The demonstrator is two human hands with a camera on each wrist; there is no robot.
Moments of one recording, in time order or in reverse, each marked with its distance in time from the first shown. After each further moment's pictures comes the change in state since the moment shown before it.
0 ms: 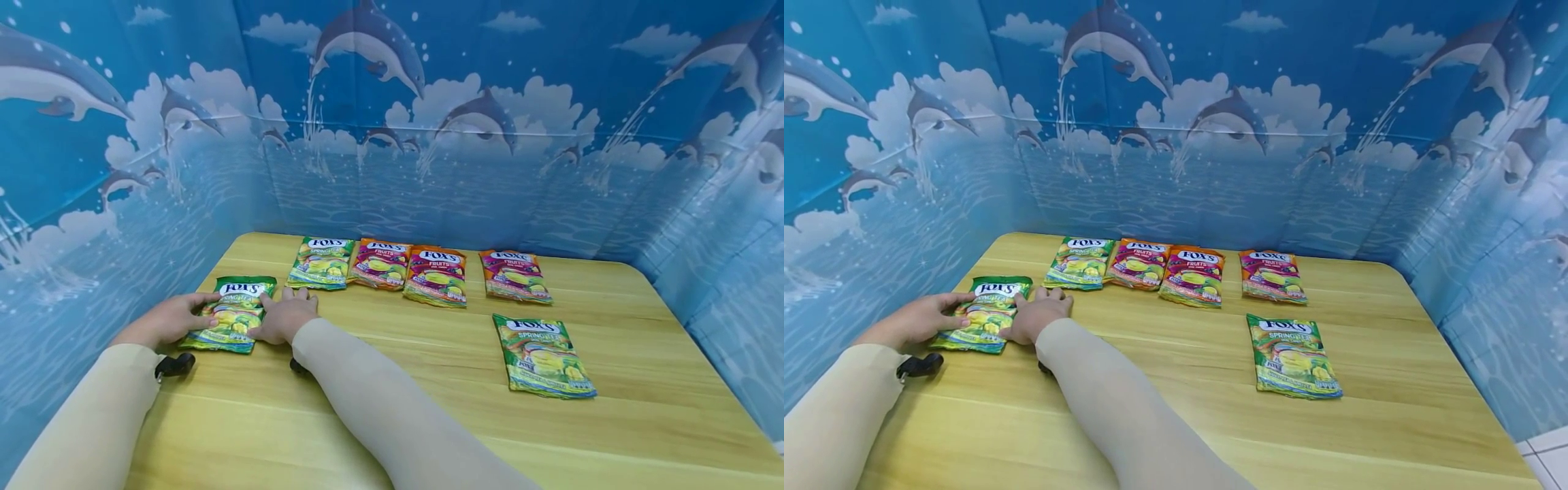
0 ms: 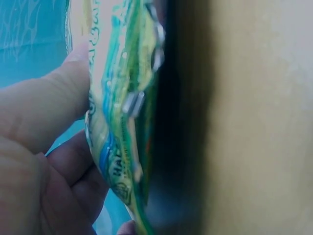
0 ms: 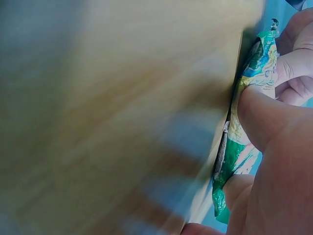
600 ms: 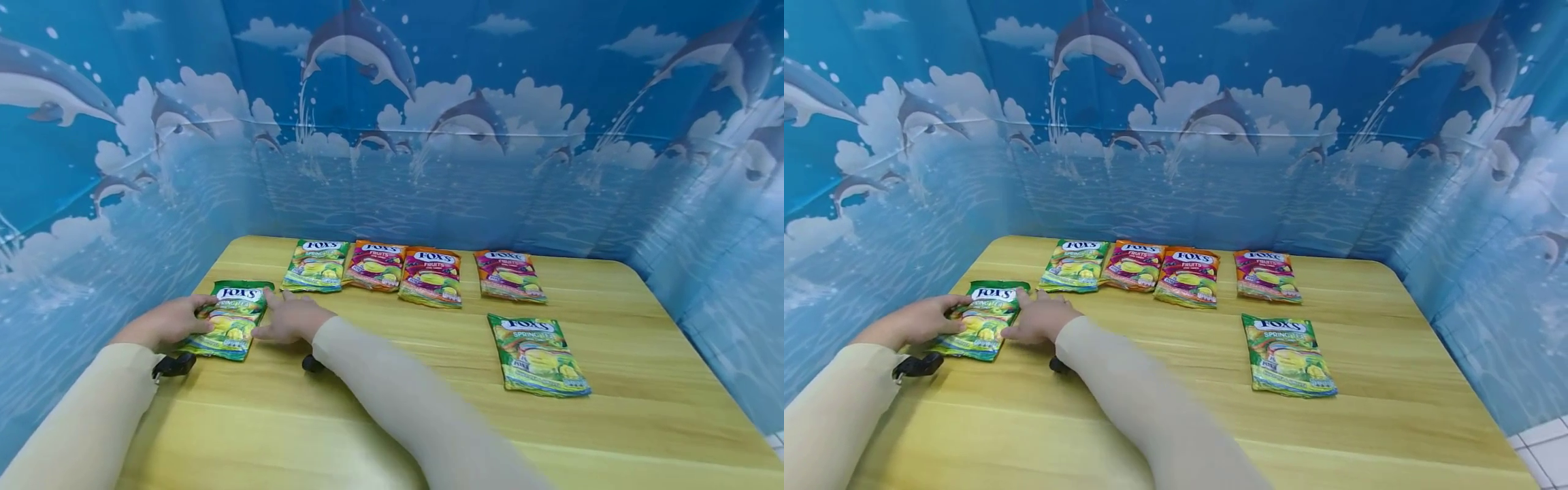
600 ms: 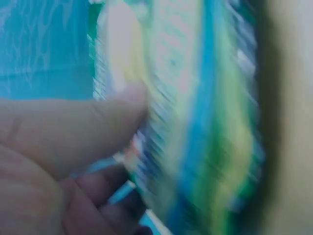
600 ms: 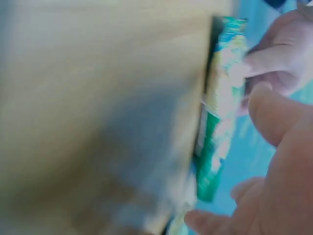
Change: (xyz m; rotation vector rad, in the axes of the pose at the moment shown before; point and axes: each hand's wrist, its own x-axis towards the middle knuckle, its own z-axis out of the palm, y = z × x) left_hand 0.000 0.022 -0.005 0.019 -0.071 0.021; right_hand -0.004 0.037 -0.007 0.081 -0.037 -0.215
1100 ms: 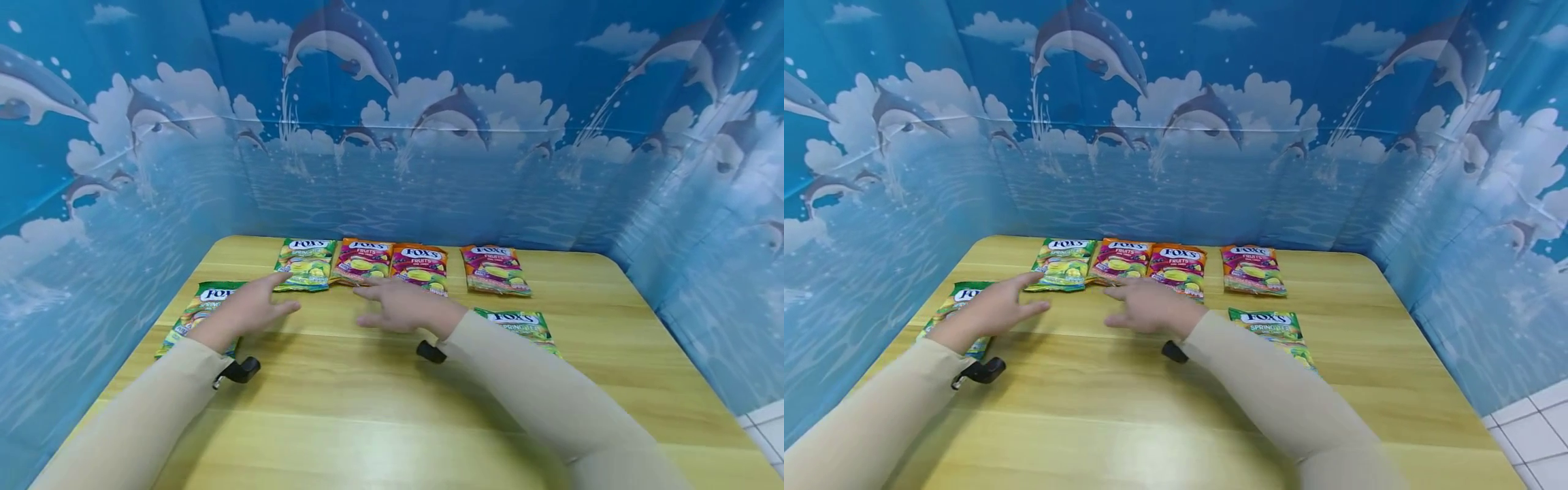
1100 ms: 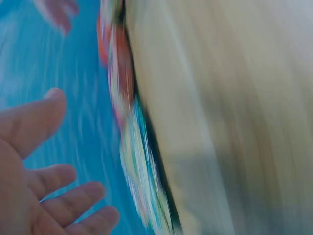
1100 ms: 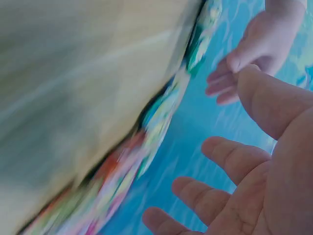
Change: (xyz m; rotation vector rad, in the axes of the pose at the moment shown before) left_hand 0.033 0.148 0.054 0.080 0.171 0.173; right_hand -0.132 0.173 -0.029 0.019 0.131 -0.168
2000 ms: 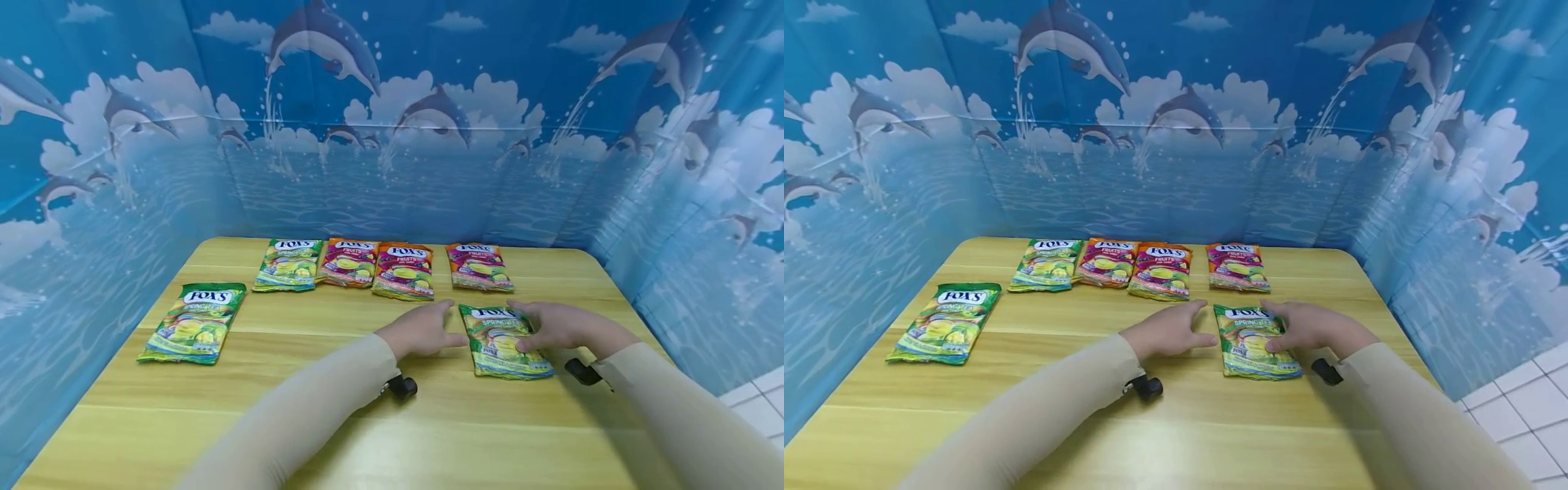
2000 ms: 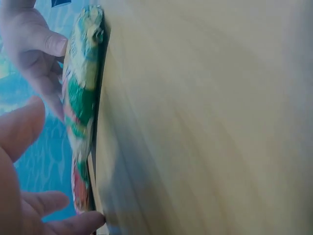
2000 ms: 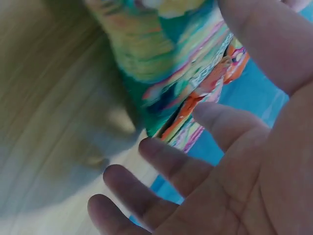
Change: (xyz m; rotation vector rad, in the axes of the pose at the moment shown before) left_hand 0.073 0.241 0.161 -0.092 -0.224 0.235; right_hand -0.200 0.192 0.009 0.137 -0.057 0.344
